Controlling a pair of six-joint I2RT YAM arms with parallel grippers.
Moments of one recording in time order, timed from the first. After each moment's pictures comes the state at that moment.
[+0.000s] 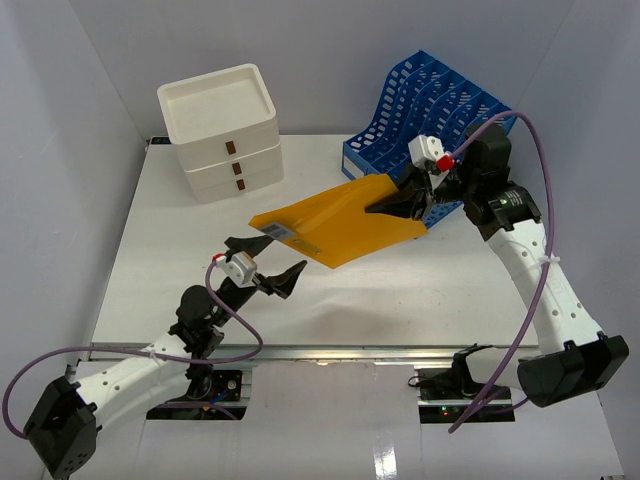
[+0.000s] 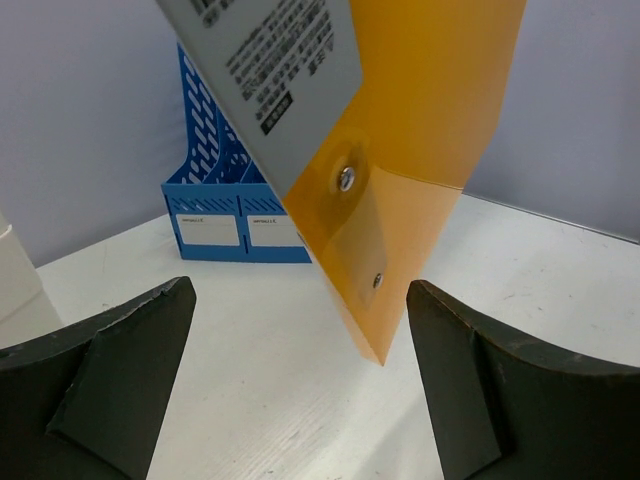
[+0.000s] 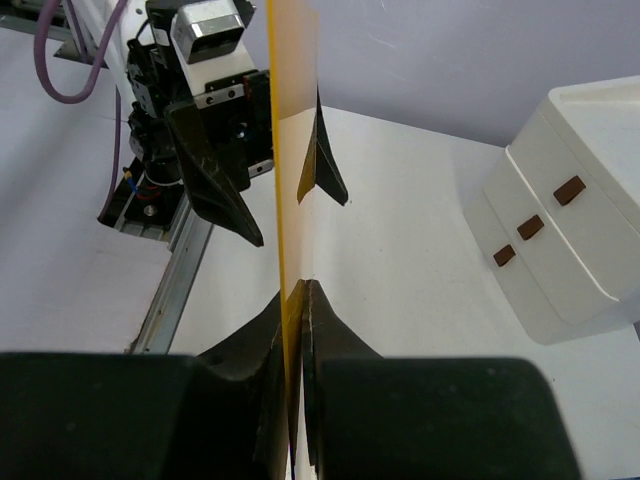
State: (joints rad) left arm -0.75 0.71 0.20 0.85 0.09 0.04; right arm 0.33 1.24 1.40 -0.42 -1.39 -0.47
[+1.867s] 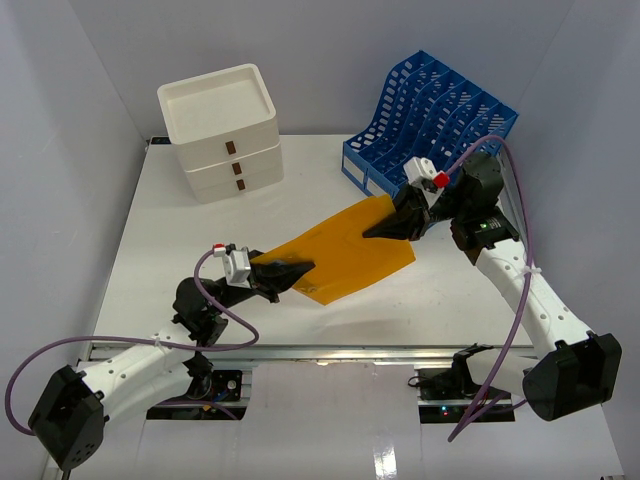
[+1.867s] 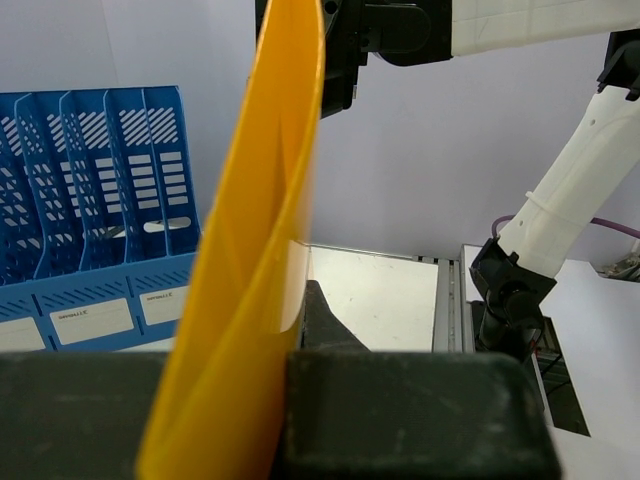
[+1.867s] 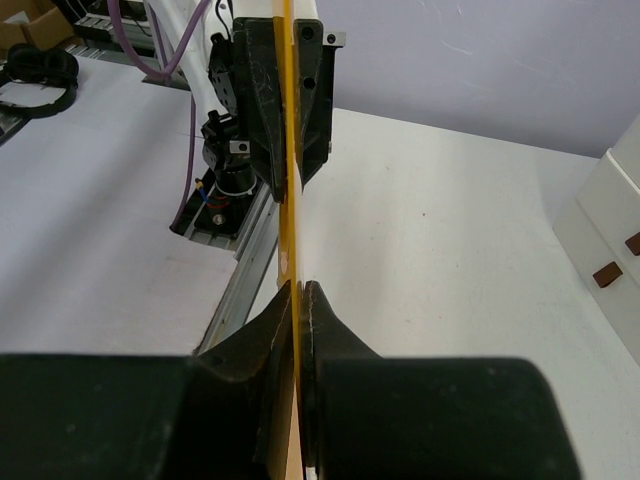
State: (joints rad) left arm -0.71 0.81 0.30 1.02 0.52 -0.23; right arm 0.34 1.18 1.06 0.17 -1.50 -0.04
